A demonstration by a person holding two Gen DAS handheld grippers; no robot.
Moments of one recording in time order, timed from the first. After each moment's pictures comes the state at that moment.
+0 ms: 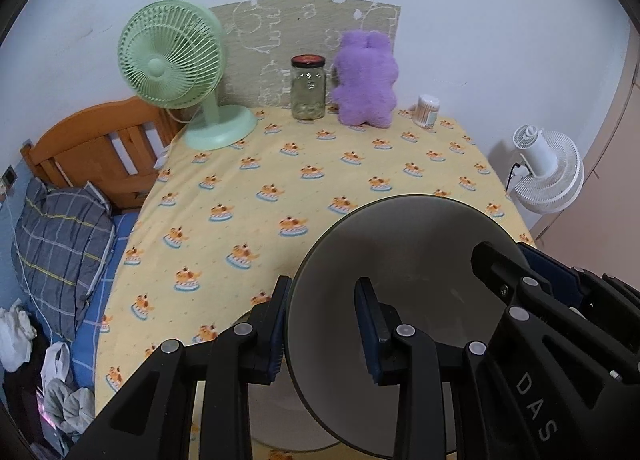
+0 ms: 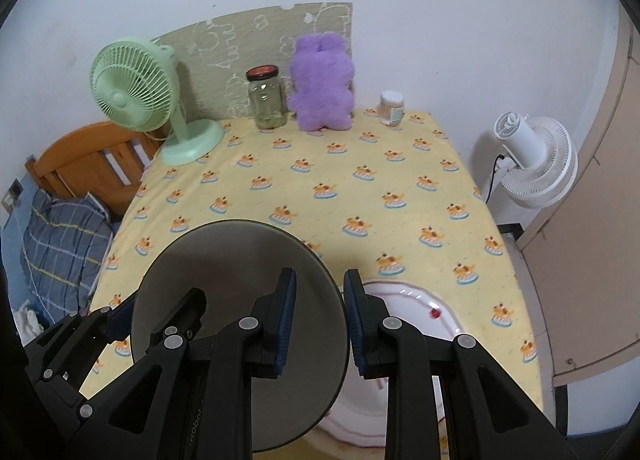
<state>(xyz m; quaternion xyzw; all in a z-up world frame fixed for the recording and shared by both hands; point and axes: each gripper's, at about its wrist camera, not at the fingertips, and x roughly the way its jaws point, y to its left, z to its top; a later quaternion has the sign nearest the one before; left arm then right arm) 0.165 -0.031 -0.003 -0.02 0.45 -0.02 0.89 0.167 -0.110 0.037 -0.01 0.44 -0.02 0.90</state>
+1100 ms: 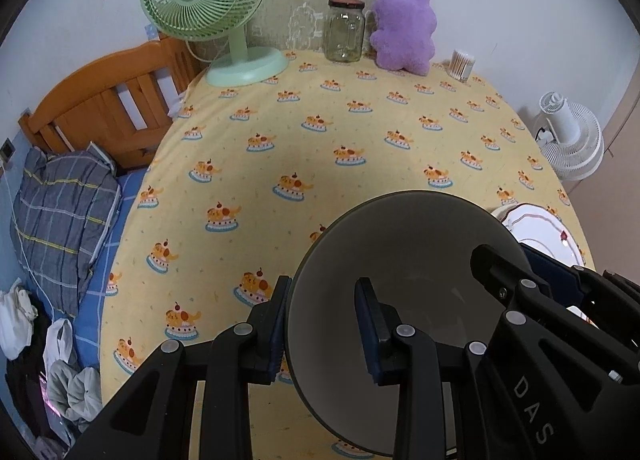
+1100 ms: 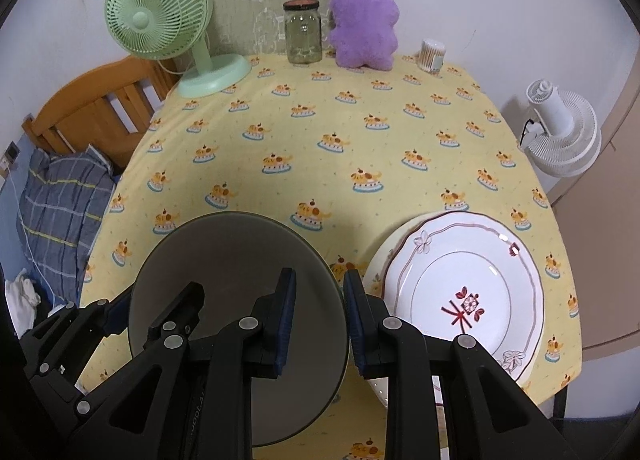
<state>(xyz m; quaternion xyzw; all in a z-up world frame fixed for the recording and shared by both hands) 0.153 0.032 -0.065 -0.02 0.51 -0.01 0.86 0.162 -0.042 -0.030 -0.02 0.51 -0.01 0.86</state>
